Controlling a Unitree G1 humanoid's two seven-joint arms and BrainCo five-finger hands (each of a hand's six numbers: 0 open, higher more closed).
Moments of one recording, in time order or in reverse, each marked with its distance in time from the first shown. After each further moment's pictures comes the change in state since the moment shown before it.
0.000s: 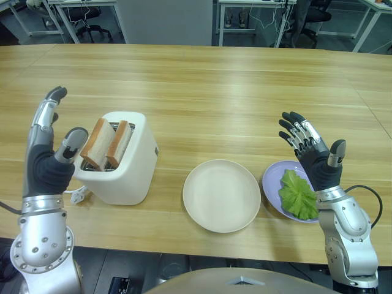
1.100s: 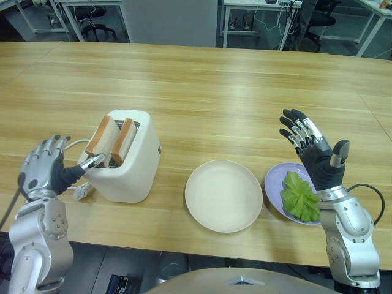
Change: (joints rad) left arm 0.062 0.414 -0.189 0.446 0.641 0.147 -0.044; right arm -0.003 -0.017 0.000 -0.020 0.002 -0.016 0.003
